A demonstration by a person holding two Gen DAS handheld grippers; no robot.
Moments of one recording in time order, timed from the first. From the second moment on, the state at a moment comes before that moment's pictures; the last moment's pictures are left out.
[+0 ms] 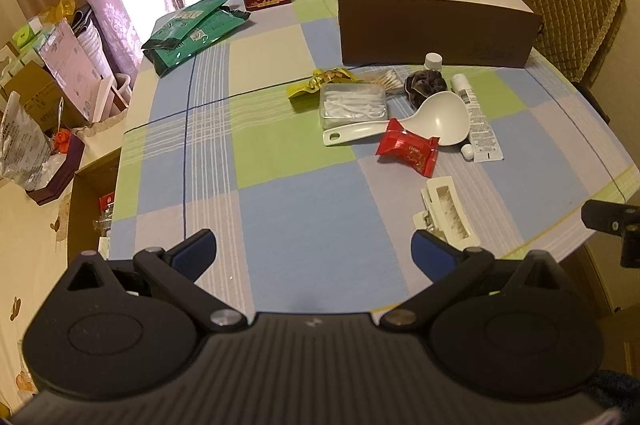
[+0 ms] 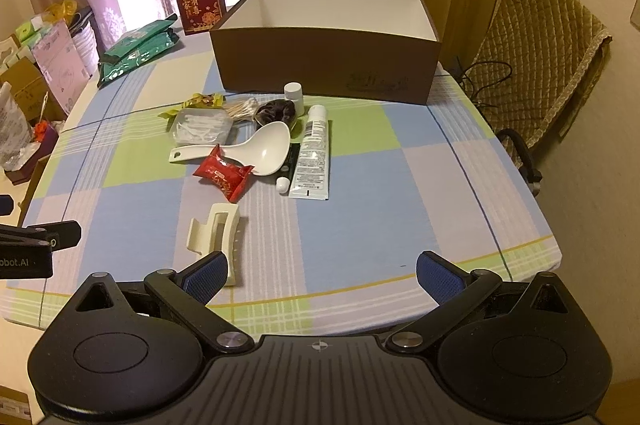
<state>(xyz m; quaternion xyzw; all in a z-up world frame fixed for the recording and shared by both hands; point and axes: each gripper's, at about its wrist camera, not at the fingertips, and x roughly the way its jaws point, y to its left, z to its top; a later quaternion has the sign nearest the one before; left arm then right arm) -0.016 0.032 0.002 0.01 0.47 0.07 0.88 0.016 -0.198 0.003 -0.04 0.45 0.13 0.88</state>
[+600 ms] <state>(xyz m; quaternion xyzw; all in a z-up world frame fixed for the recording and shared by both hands) 0.002 0.028 -0.020 -0.02 0.48 0.03 0.87 0.039 -0.220 -0.012 -0.01 0.45 0.14 0.88</state>
